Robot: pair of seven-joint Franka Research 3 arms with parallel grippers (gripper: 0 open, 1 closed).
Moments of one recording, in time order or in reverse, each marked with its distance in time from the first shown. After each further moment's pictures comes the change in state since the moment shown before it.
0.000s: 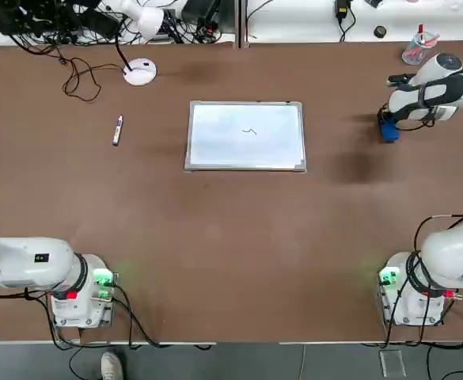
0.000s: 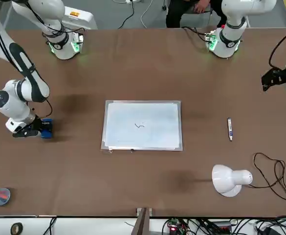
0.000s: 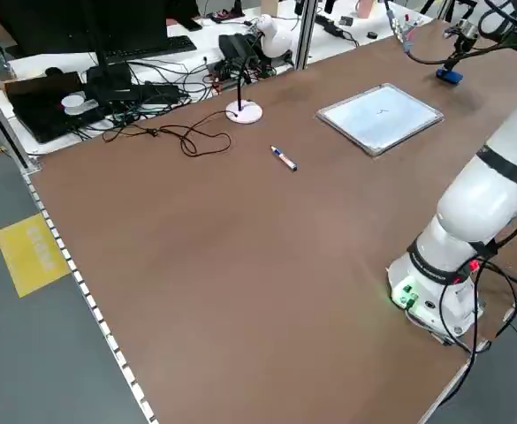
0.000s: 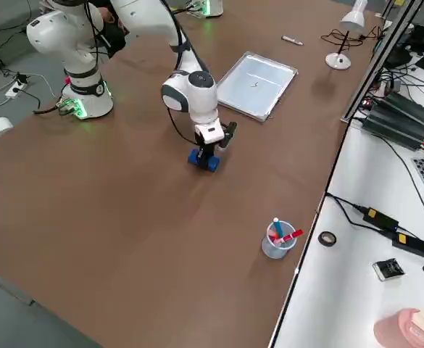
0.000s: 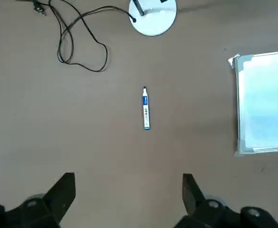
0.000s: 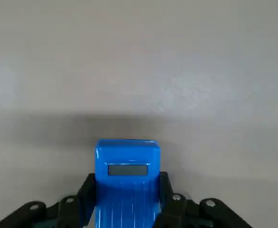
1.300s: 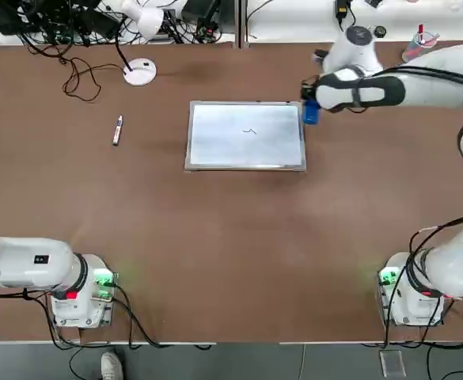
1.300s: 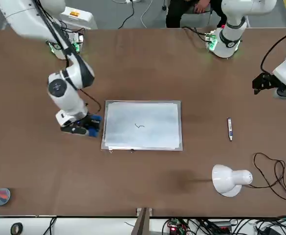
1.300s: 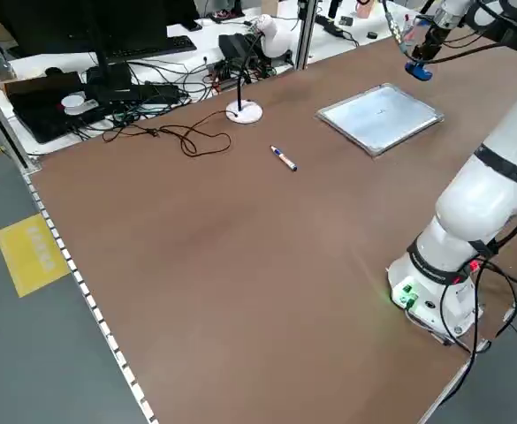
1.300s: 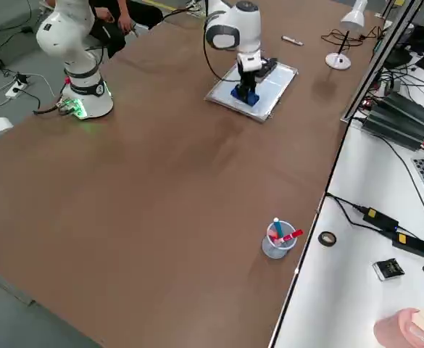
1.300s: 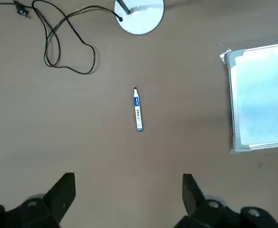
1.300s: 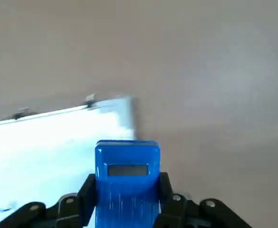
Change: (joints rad) left arm -0.031 0.029 -0.005 0.009 0.000 0.006 0.004; right arm 0.515 -0.051 0.017 0.219 0.000 -0.180 0.799
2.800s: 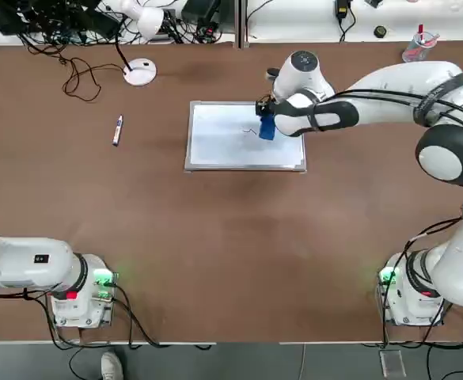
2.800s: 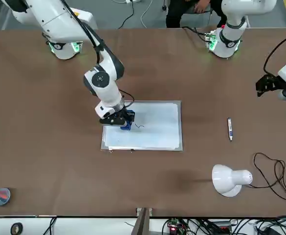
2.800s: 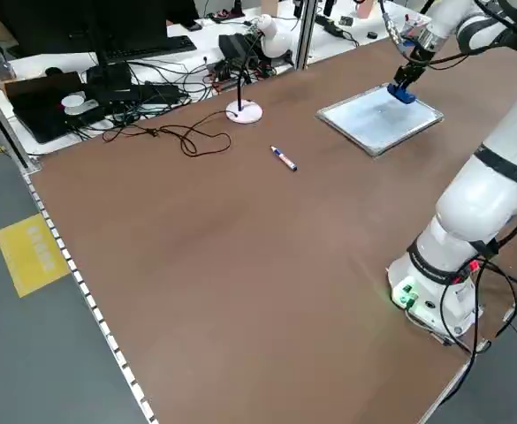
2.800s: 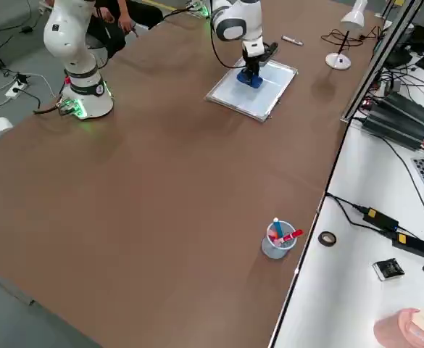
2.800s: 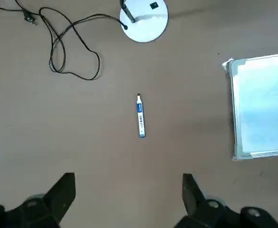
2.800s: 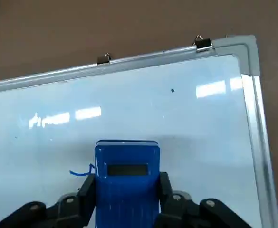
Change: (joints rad) left arm 0.013 0.002 0.005 0.006 -0.005 0.026 0.001; right arm 0.210 0.165 -0.024 0.125 -0.012 0.073 0.136
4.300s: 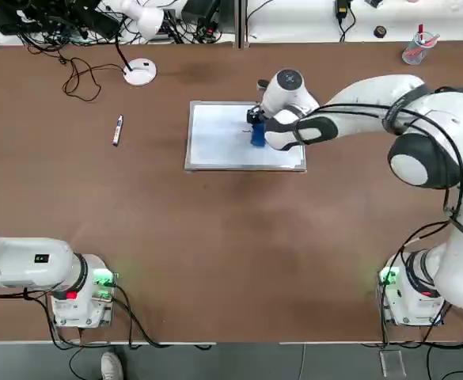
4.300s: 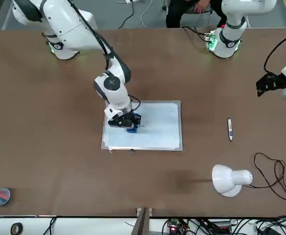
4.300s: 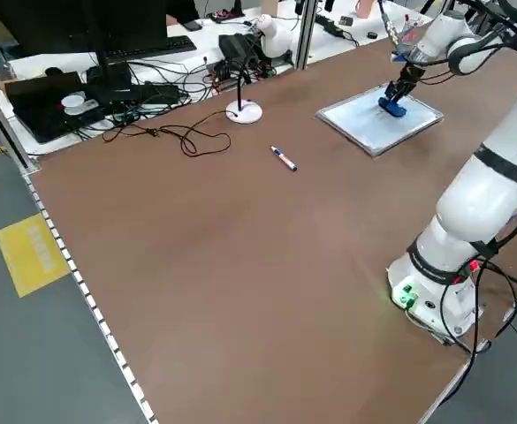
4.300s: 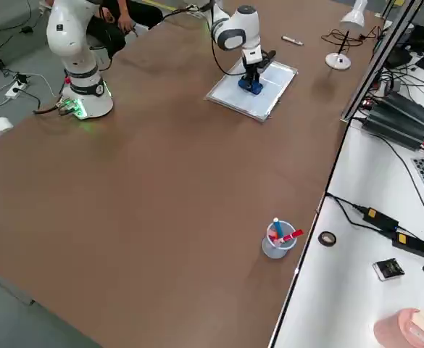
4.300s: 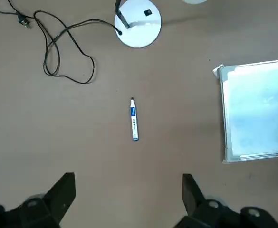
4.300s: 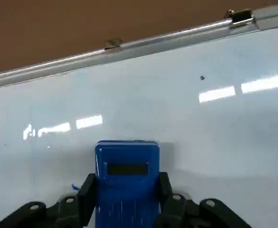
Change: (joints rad) left arm 0.008 -0.002 -0.002 0.012 -0.033 0.005 0.000; right arm 0.136 0.127 -0.088 0.073 -0.013 0.096 0.117
